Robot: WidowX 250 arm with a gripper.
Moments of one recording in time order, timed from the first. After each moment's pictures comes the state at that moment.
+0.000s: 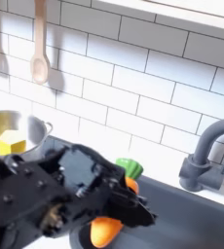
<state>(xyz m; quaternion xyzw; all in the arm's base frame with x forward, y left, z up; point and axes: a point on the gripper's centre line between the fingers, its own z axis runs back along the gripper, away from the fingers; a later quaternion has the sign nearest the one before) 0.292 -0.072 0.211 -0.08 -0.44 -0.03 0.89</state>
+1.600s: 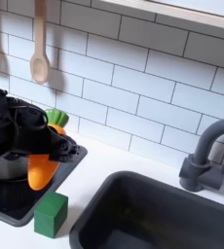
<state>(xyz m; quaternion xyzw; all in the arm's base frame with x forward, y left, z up) 0.319 0.028 0.228 -0.09 -0.45 0.07 0.88</state>
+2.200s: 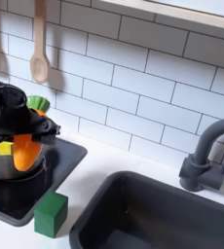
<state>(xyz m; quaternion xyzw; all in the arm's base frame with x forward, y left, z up) 0.336 0.059 0.227 -0.10 -0.44 0.10 0.89</state>
